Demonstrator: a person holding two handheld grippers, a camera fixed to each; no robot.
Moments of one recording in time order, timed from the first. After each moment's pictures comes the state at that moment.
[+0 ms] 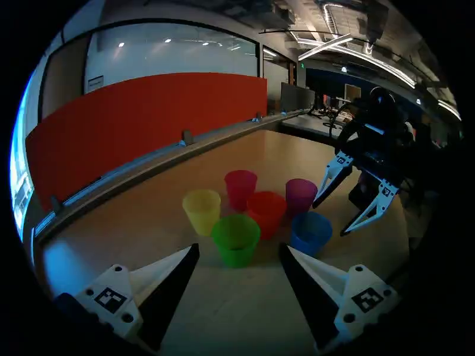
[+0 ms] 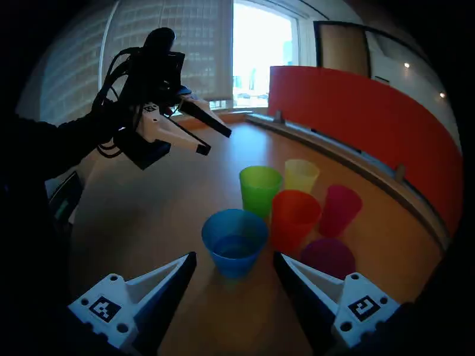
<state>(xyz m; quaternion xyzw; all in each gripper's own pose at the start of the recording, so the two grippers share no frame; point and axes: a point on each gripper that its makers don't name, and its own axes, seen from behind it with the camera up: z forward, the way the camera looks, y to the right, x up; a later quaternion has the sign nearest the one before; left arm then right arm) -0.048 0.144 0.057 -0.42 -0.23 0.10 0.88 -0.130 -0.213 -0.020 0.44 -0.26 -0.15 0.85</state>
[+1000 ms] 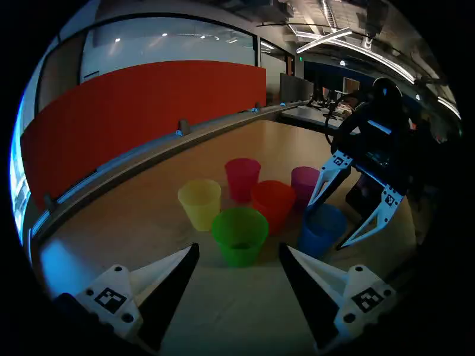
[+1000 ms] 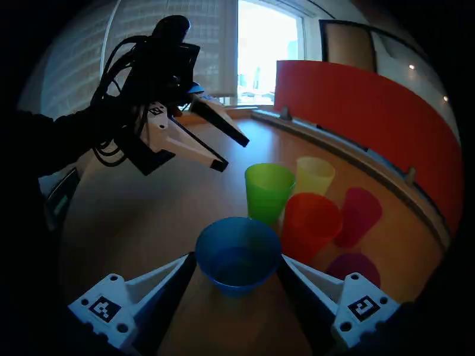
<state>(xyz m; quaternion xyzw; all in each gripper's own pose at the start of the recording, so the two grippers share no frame) -0.078 0.153 0.071 -0.42 -0.24 0.11 0.87 -0.153 -0.246 0.000 0.45 -0.26 -0.15 0.84</state>
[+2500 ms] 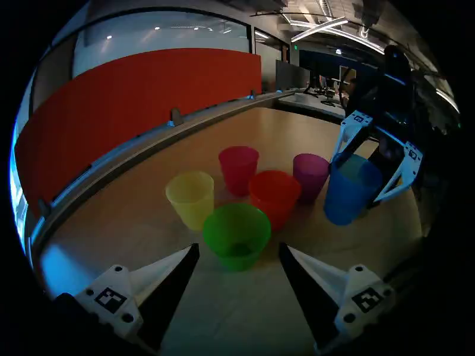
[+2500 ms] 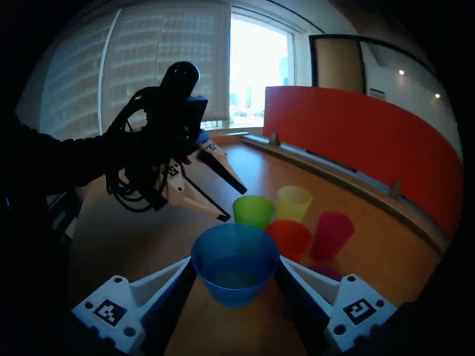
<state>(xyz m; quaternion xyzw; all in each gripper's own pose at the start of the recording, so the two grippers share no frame) -0.102 0.173 0.087 -0.43 -0.26 0.14 0.85 -0.090 -0.226 0.000 0.44 -0.20 -0.12 0.87</state>
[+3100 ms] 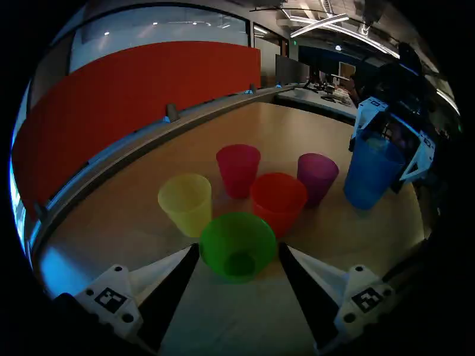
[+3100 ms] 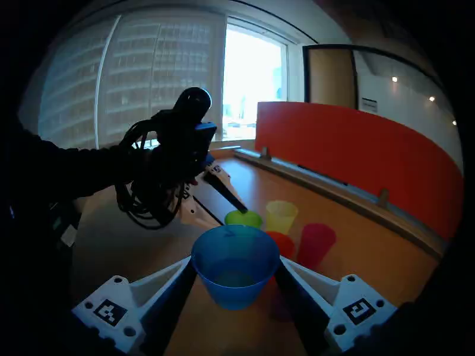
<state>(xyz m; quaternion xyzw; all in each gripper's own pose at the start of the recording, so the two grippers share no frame) -0.111 0.190 0.103 -0.43 -0.28 0.15 0.85 -0.059 -0.208 -0.005 0.43 -0.17 -0.11 0.88</state>
